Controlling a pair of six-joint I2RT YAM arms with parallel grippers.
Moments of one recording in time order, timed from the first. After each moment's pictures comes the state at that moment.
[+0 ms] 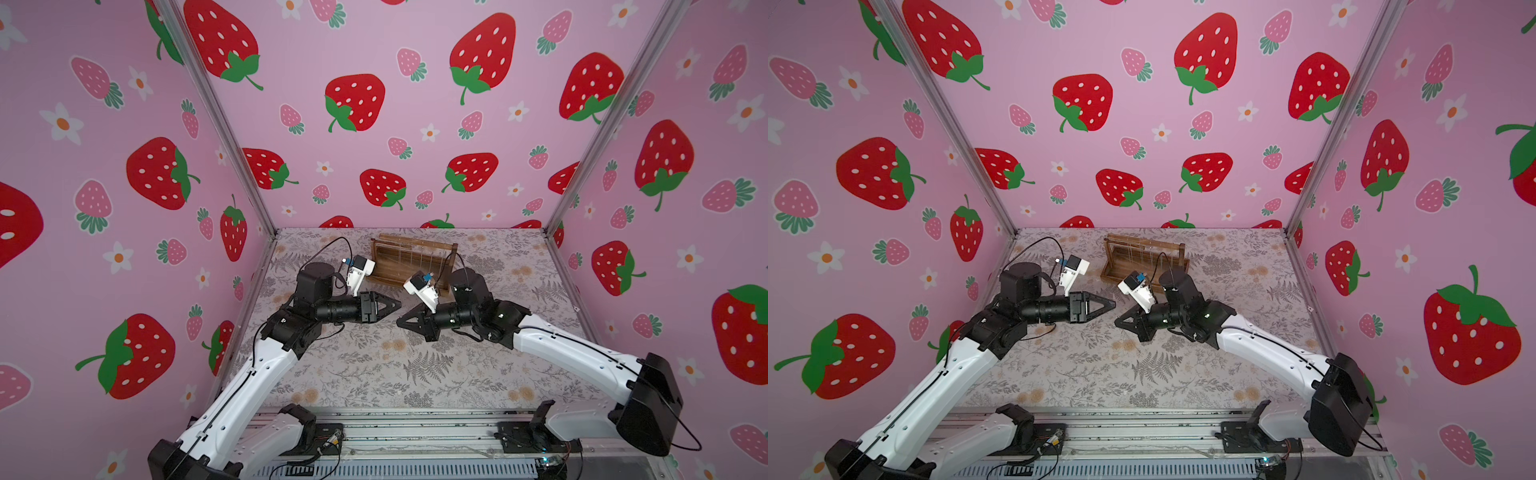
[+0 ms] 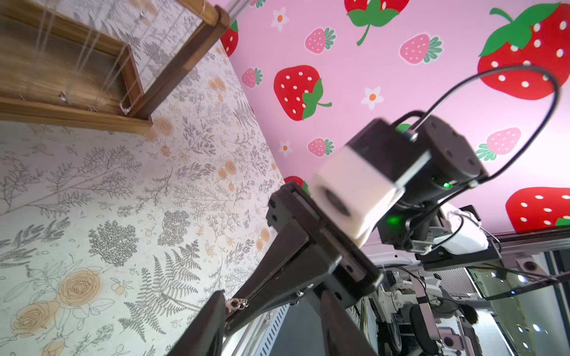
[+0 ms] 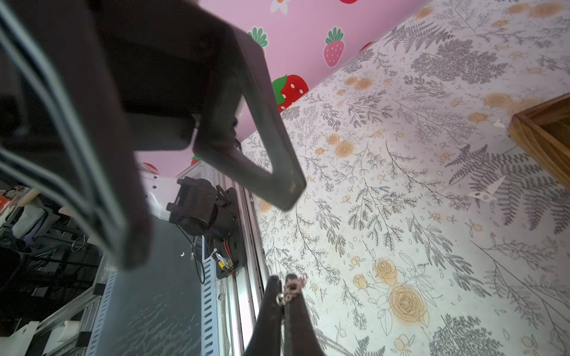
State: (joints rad) left arm -0.40 1.00 0.99 -0.42 0.80 -0.60; right arm 0.88 1.34 1.04 -0.21 -0.55 0.26
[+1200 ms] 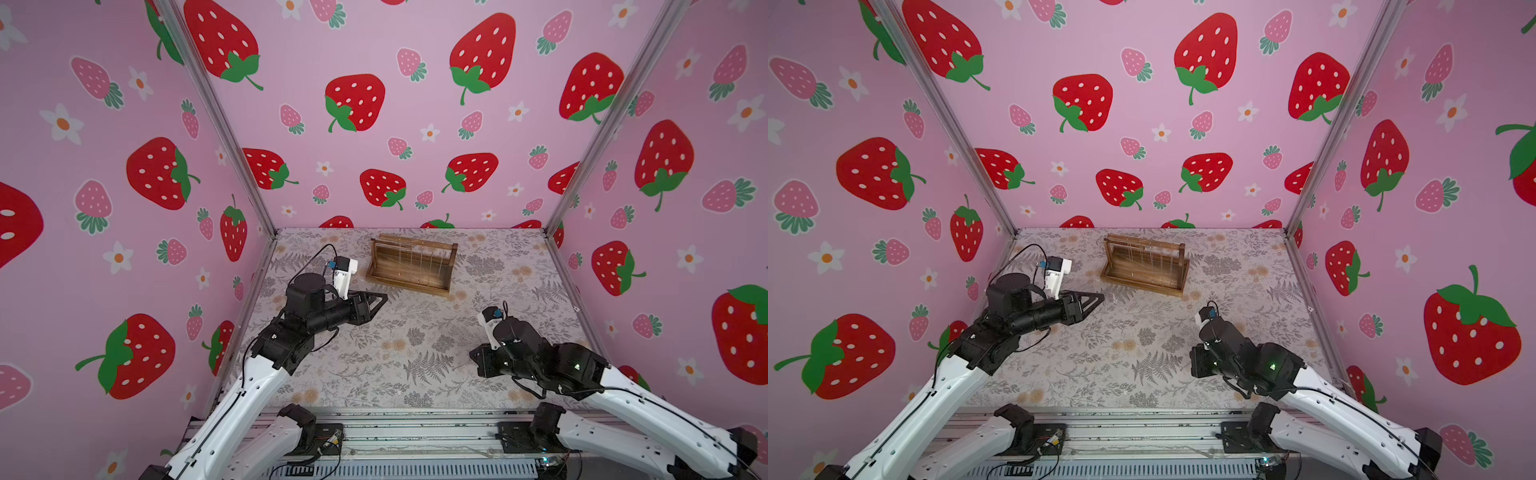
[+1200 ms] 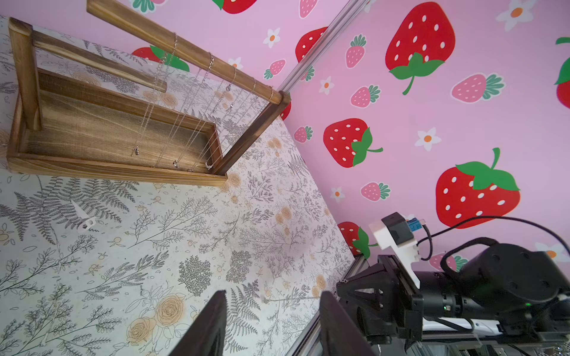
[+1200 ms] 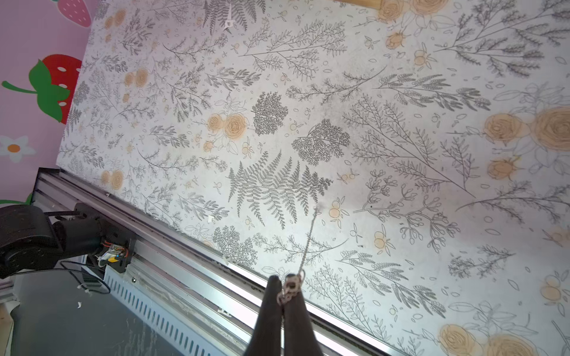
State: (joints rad) left arm -0.40 0.90 0.91 -0.39 0.52 -0.53; right arm 0.97 0.79 0.83 -0.93 0.13 0.73
